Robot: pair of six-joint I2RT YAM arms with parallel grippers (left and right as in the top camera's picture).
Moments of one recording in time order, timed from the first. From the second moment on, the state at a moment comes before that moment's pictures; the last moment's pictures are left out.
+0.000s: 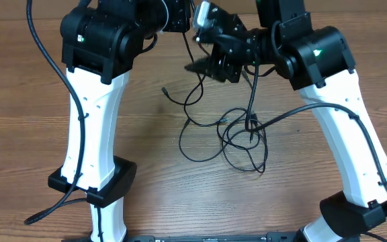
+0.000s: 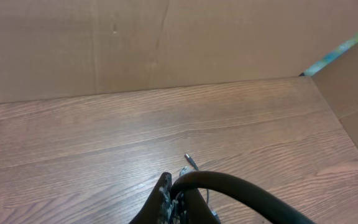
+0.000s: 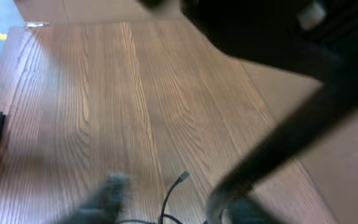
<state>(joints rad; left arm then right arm) -0.39 2.07 2.90 -1.40 0.09 -0.31 0.44 1.76 2.12 -1.05 -0.69 -0.64</state>
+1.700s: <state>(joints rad) -0.22 1.75 2.90 -1.69 0.16 -0.25 -0.33 1.76 2.12 -0.37 -0.36 -0.19</state>
